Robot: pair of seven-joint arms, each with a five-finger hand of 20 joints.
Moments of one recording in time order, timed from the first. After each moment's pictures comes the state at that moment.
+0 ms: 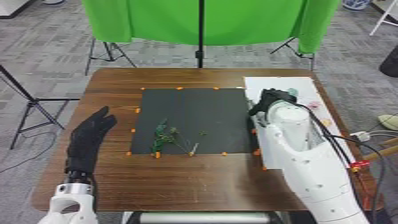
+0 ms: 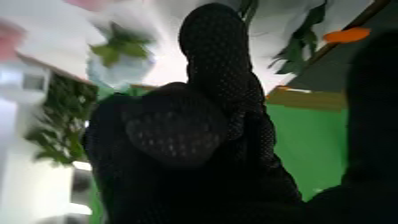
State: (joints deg) left arm 121.7 -67.9 -93.6 -113.1 55.8 7.5 19.0; right arm -75.2 -73.2 71.7 -92.9 -159.8 -35.2 26.3
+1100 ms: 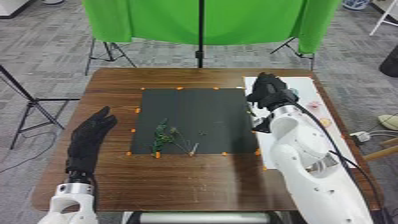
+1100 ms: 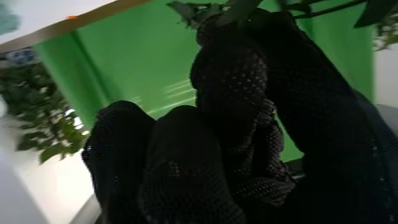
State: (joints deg) left arm 121.7 -68.0 -93.7 -113.1 55.8 7.4 18.6; right arm -85.8 -68.8 71.4 -111.2 -141.1 -10.5 26.9
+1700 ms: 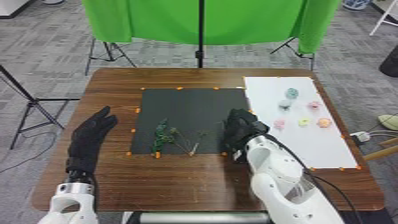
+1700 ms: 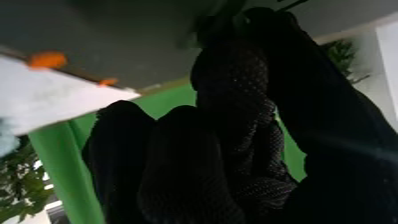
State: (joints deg) left arm 121.6 -68.0 -93.6 -113.1 55.8 7.1 18.4; right arm -92.9 -70.9 65.5 -108.4 -144.0 -12.7 23.9
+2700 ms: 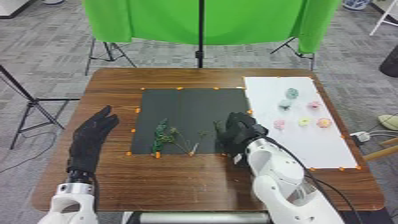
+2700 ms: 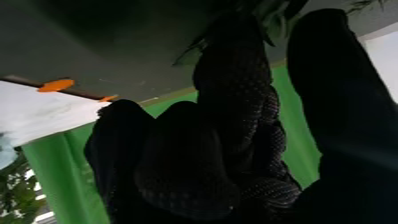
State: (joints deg) left arm 121.5 -68.1 -93.7 -113.0 56.0 5.7 18.5; right arm -93.8 -70.6 66.2 -108.9 -143.8 -13.9 21.6
